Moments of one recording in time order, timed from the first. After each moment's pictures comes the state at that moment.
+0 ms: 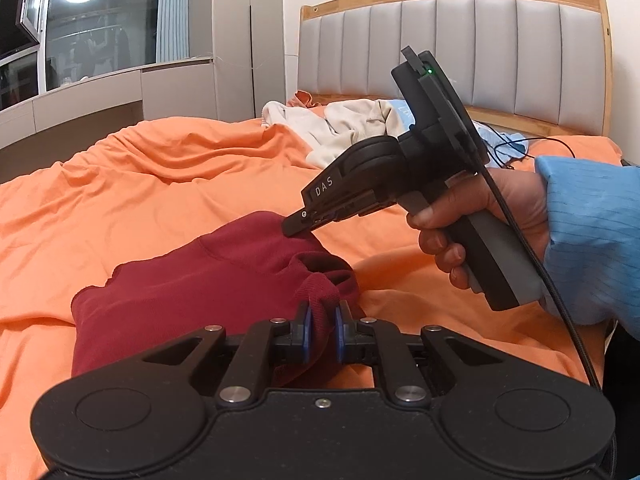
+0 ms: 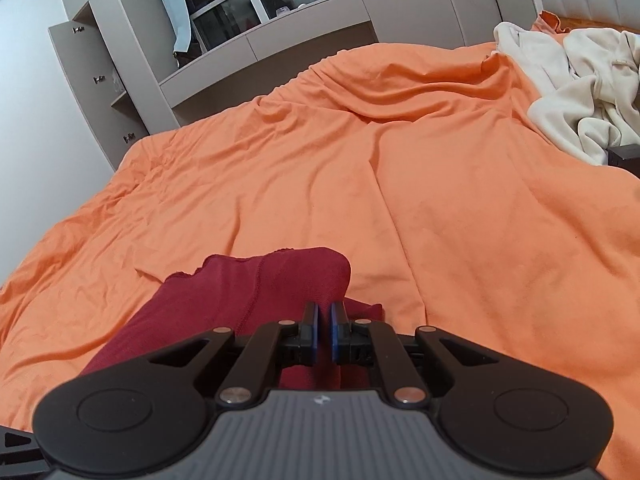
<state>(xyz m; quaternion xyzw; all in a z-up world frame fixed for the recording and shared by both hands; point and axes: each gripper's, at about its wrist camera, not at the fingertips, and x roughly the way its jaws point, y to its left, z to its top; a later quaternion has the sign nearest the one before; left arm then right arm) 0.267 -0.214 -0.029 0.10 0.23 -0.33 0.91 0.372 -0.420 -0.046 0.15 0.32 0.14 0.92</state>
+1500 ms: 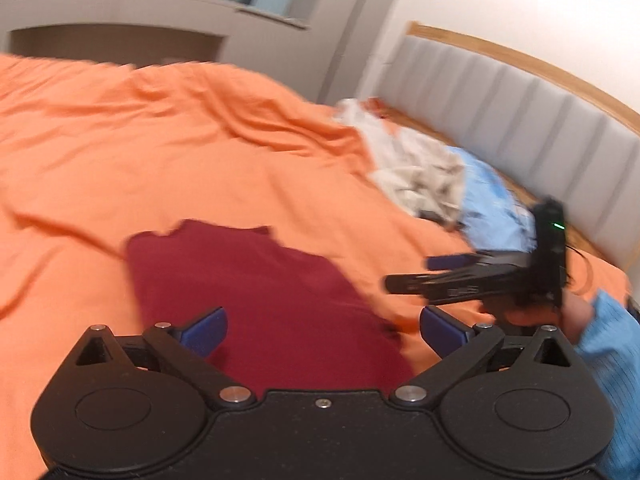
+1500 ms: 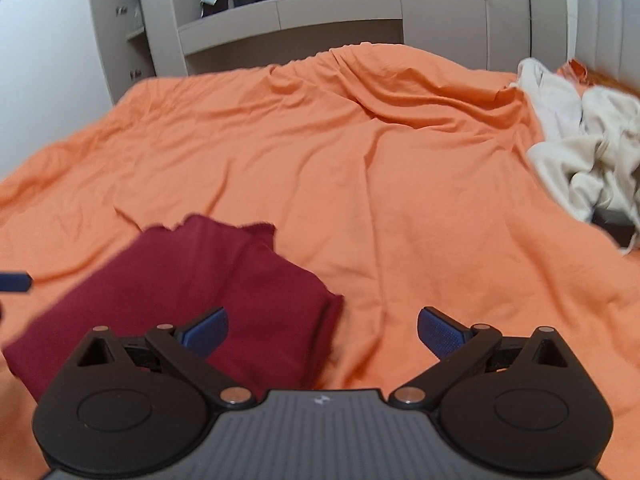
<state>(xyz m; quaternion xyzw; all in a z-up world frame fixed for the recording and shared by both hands) 0.333 -0.131 0.007 -0.09 0.31 -0.26 0.91 0.366 -0.420 -0.034 0.04 0.34 0.15 0.93</state>
